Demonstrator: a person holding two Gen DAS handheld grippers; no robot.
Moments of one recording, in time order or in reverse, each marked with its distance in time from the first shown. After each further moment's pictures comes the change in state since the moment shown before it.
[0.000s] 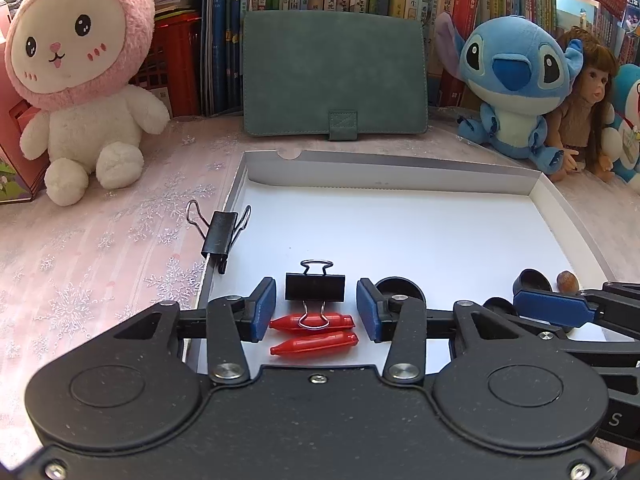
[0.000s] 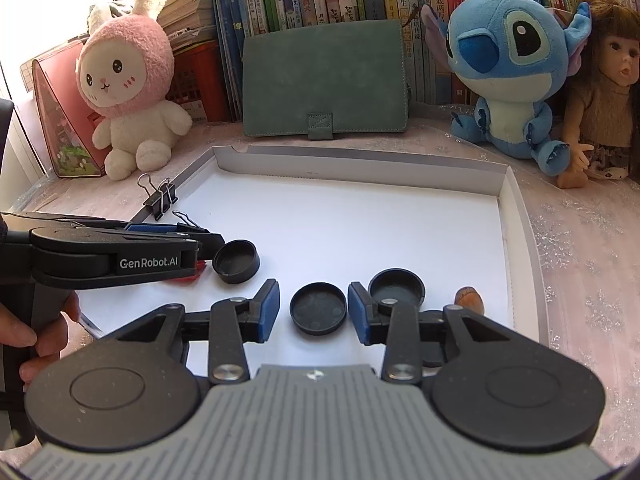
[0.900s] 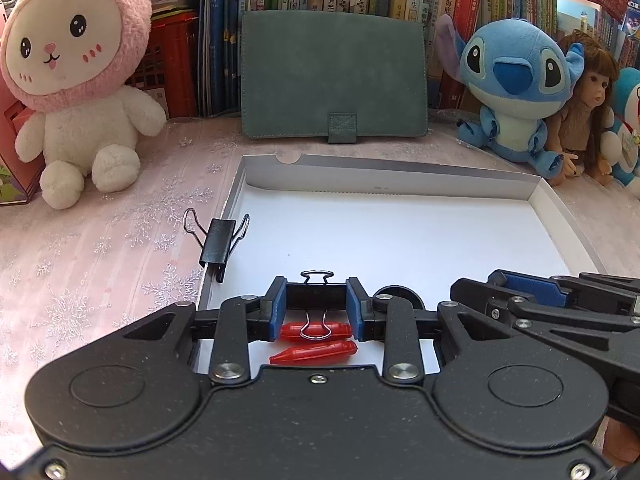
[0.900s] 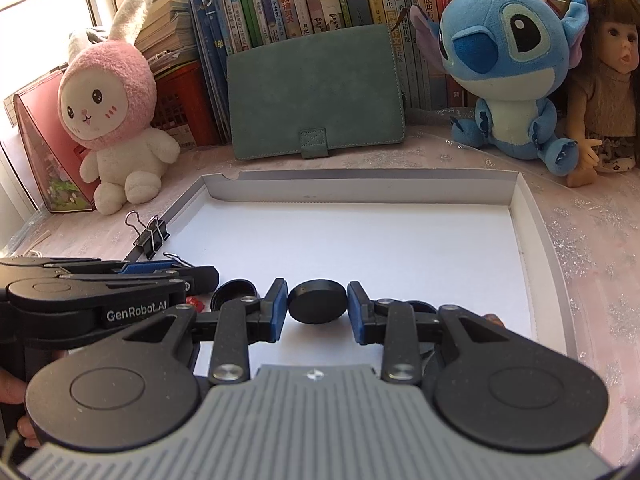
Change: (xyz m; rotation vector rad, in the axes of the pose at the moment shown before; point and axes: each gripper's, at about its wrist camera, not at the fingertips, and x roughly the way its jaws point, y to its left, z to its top) left arm 0.004 0.001 0.005 -0.007 0.008 -0.014; right arm 0.019 0.001 0.010 0.081 -0.034 0.002
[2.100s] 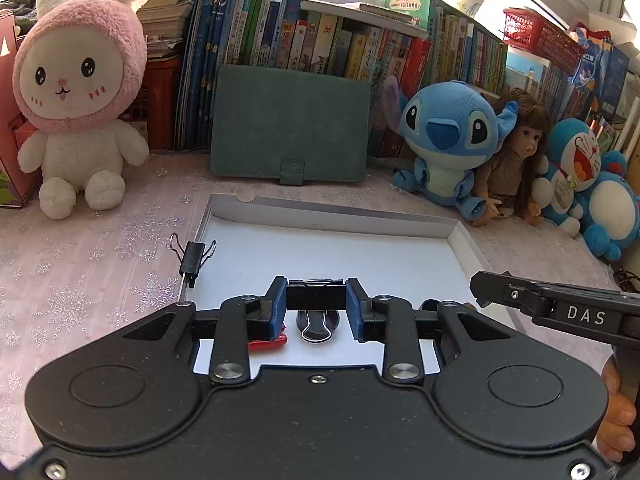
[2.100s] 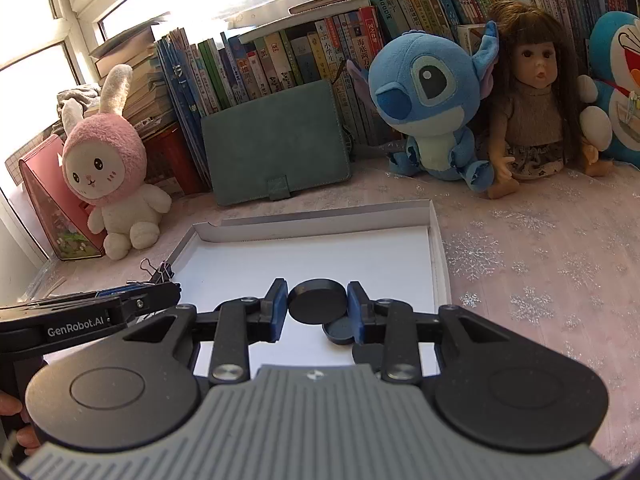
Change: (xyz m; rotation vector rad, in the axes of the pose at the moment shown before) left arm -0.067 -0.003 0.008 -0.052 -0.078 -0.143; right arm -0.078 -0.028 0.018 0.113 -0.058 -0.038
